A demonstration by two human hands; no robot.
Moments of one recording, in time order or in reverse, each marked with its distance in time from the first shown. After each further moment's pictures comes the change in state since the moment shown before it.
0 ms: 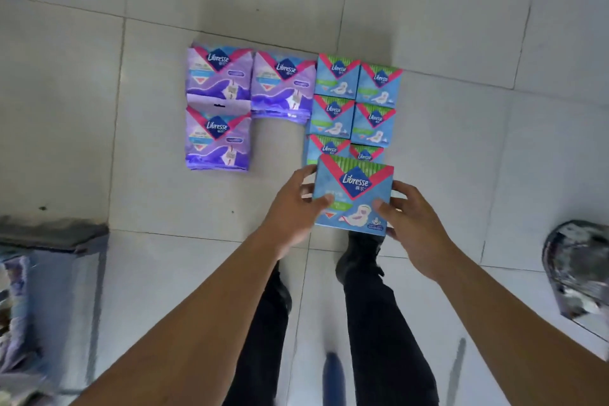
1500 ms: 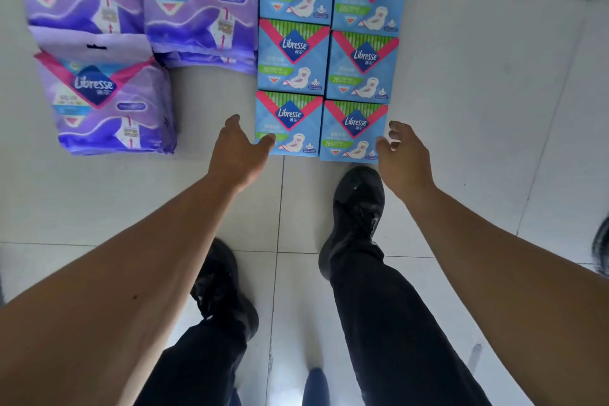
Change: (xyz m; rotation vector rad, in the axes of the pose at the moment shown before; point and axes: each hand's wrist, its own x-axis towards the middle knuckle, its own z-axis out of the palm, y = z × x) left_hand 0.238 -0.118 0.027 0.655 0.331 -0.159; right_hand 0.265 0.109 -0.052 -0.546 0.272 -0.139
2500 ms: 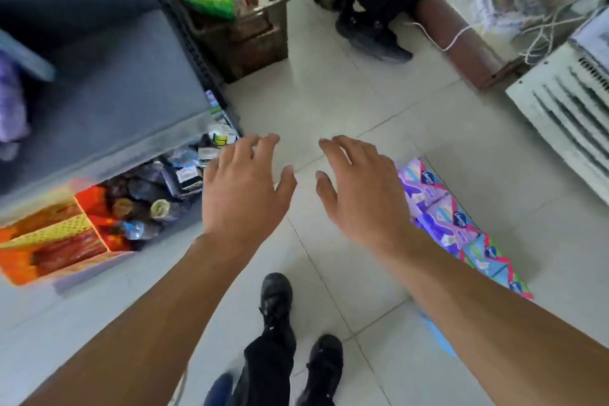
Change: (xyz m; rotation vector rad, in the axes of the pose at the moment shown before) left_hand -0.457 -0.228 -0.378 -0.017 1.031 -0.186; right_hand -0.535 -0.393 0.077 -0.719 -0.061 -1.778
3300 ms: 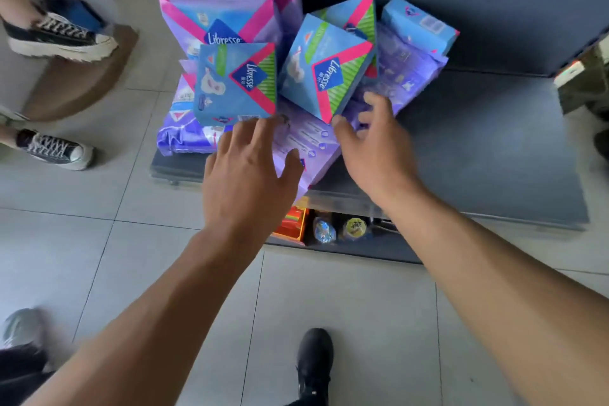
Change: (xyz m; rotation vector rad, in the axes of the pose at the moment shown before) left_hand -0.045 -0.446 -0.129 -0.100 0.377 -0.602; right_hand 0.185 -0.480 0.136 0.697 -0.284 -0.077
